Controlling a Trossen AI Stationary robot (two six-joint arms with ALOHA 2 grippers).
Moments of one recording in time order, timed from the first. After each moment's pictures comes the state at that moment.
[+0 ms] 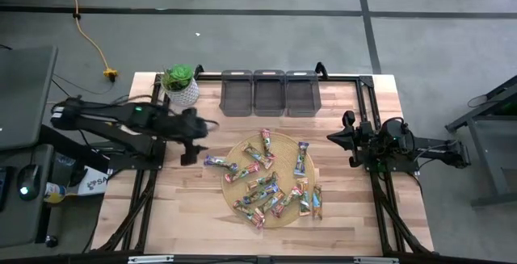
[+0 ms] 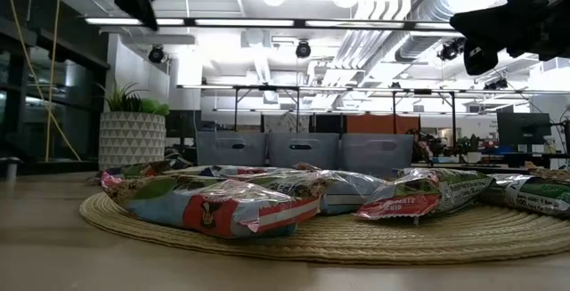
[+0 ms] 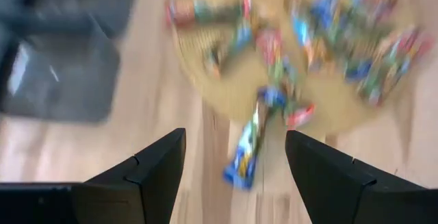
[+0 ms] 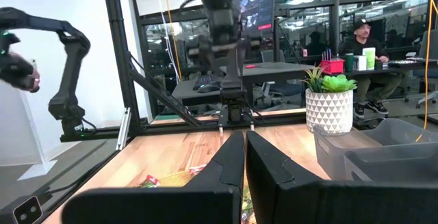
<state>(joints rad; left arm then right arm) -0.12 1.03 1.06 -1.00 -0.17 -0.16 -0.12 0.01 0.01 0.17 -0.16 0.13</state>
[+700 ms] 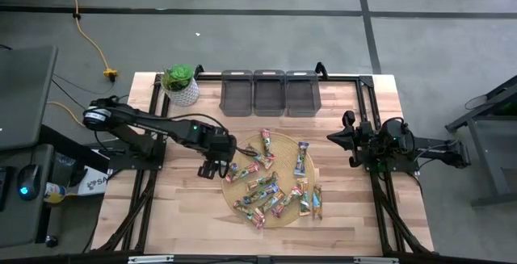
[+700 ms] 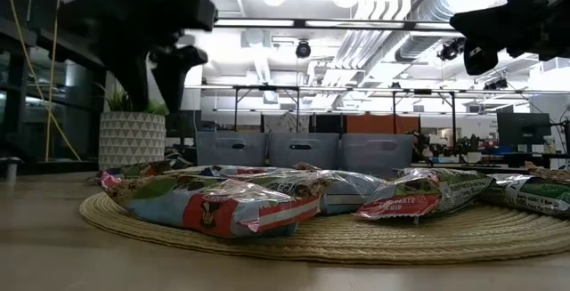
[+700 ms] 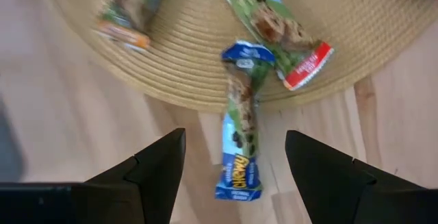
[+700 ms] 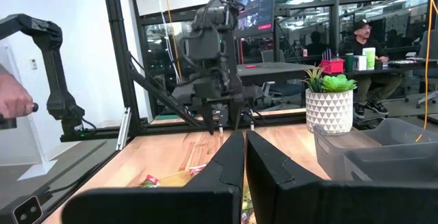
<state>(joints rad) -0.12 1.48 1.04 -0.86 -0.03 0.16 -0.12 0.01 0.01 0.17 -0.16 0.13</state>
